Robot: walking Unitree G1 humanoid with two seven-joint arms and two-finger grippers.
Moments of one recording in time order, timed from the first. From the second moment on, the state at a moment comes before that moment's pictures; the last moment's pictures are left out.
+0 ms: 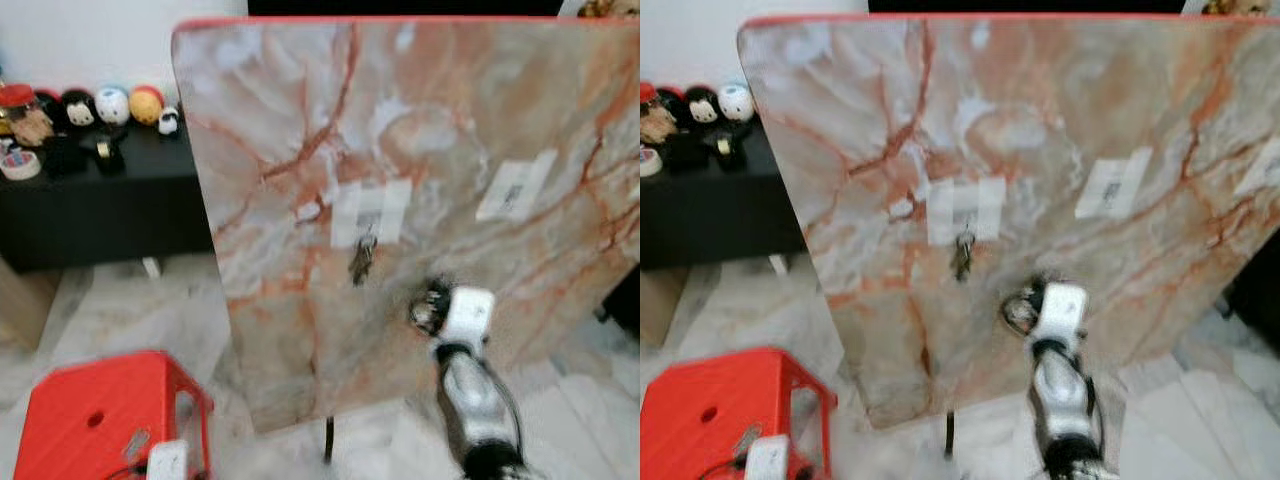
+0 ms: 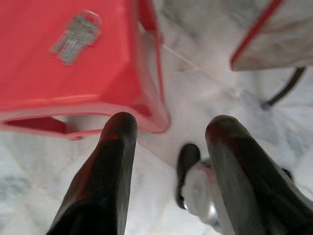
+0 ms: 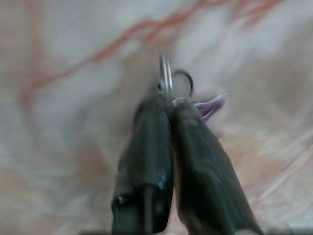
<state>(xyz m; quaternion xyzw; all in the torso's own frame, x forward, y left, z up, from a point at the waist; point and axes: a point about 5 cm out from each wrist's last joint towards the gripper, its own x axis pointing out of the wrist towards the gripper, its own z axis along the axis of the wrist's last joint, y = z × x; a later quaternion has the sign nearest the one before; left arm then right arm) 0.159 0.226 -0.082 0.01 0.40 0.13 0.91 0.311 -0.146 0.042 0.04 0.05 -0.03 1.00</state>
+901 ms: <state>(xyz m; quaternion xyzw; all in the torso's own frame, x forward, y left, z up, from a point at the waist) 0.159 0.221 -0.083 0.00 0.40 0.12 0.91 0.333 -0.212 0.101 -0.15 -0.06 -0.25 0.96</state>
